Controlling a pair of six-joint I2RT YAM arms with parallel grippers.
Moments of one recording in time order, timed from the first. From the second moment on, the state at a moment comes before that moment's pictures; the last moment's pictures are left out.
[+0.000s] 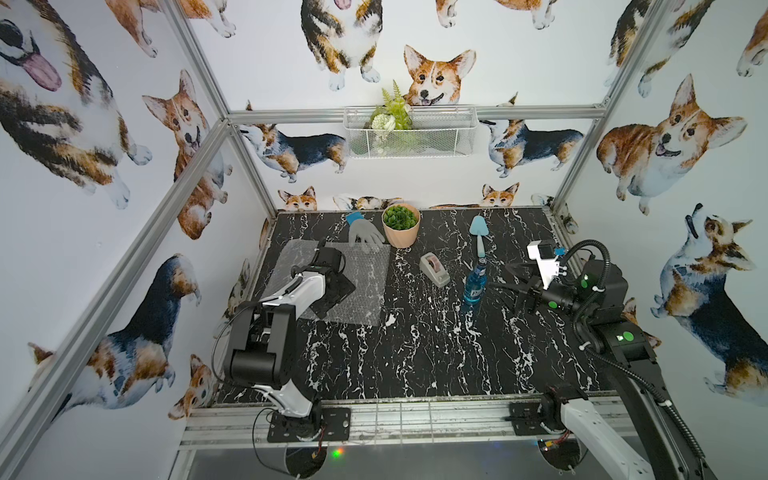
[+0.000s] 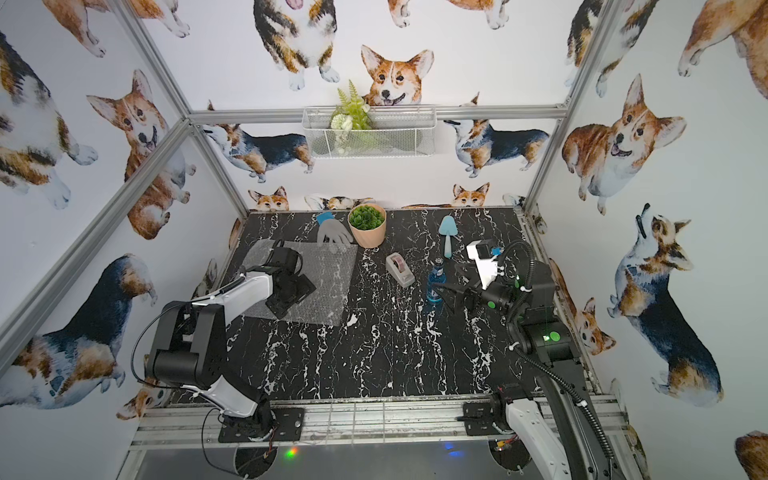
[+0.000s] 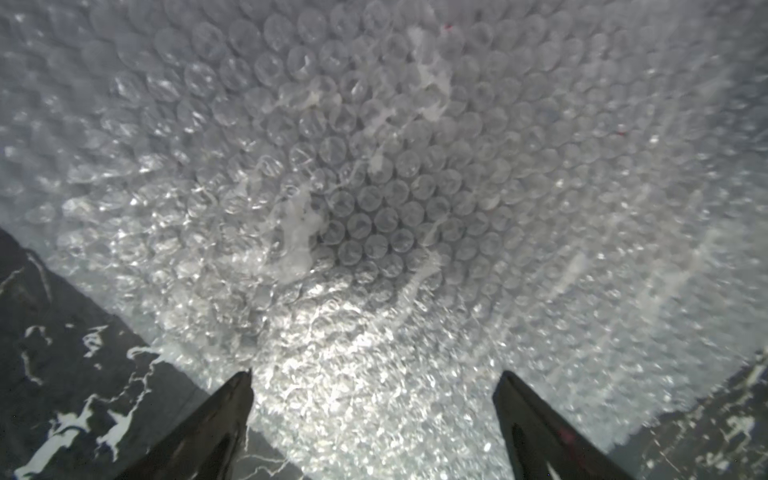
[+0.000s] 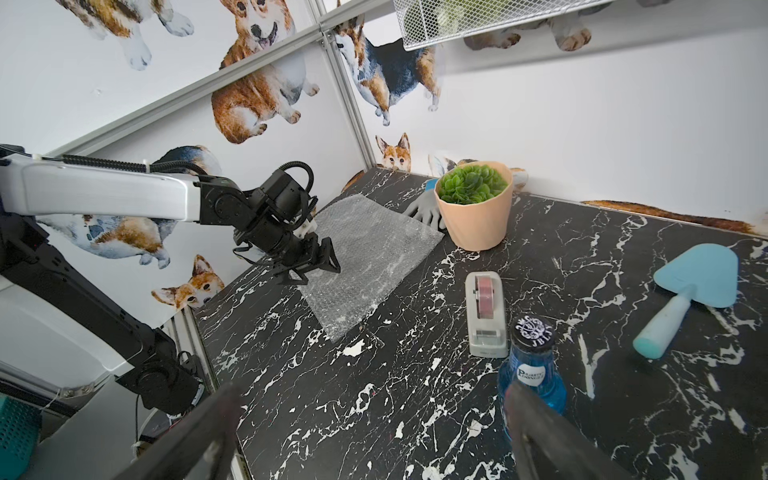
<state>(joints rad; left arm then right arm) -0.16 1.64 0.97 -0.62 -0.07 -0.91 0.17 0.71 0.86 -0.43 -0.78 0.13</state>
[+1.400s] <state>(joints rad) -0.39 1.56 1.15 -0.89 -0.07 -0.24 0.17 0.79 0.91 -0.49 -0.77 0.08</state>
